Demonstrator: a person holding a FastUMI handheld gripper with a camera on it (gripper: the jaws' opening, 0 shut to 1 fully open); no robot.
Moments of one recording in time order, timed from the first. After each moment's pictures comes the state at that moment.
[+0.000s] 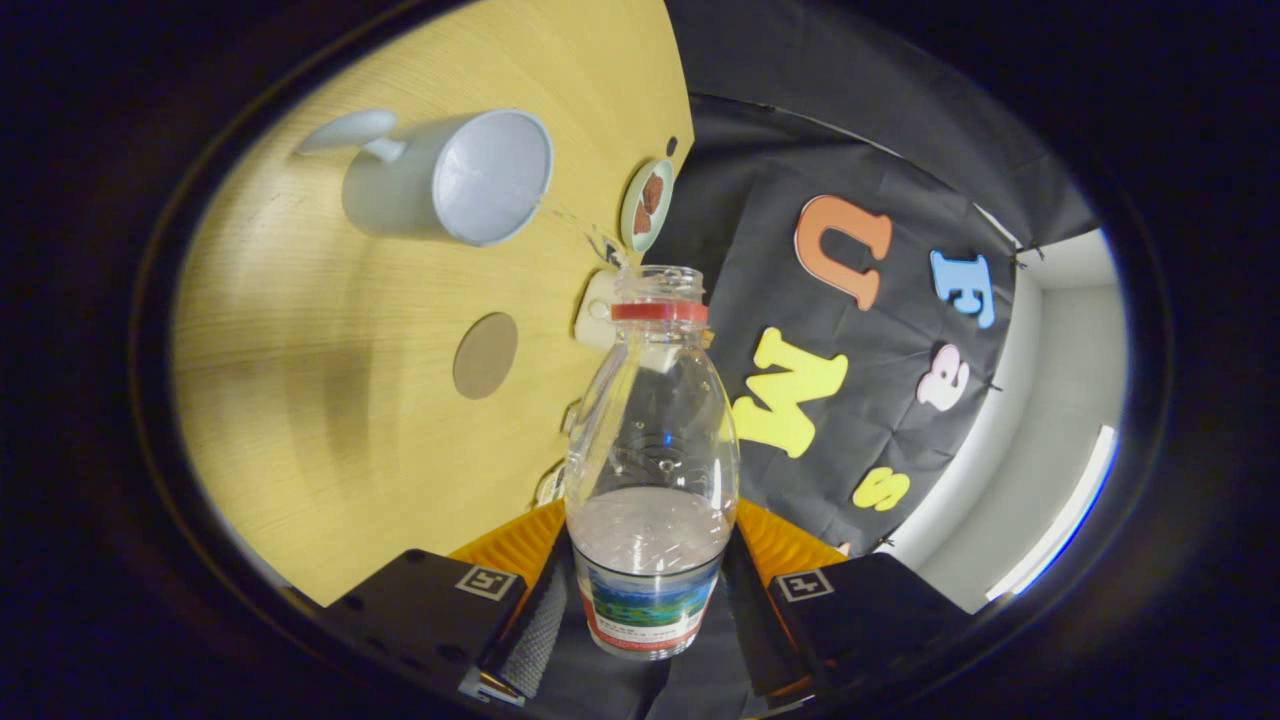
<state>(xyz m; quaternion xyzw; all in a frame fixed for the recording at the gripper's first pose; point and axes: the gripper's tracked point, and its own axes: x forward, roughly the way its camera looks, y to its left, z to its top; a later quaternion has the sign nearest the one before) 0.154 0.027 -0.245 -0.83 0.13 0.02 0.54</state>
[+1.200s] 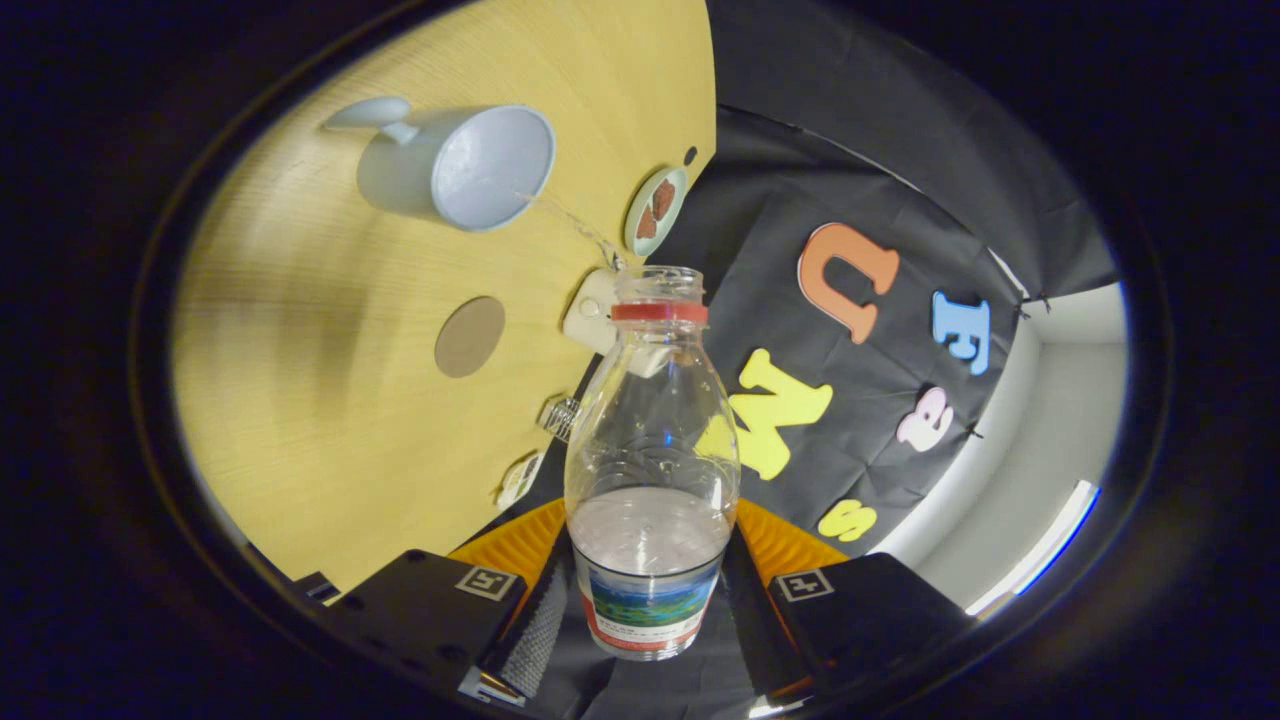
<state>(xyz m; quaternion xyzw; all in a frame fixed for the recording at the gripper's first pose) 0.167 0.051 -0.216 -0.87 0.11 0.03 0.47</state>
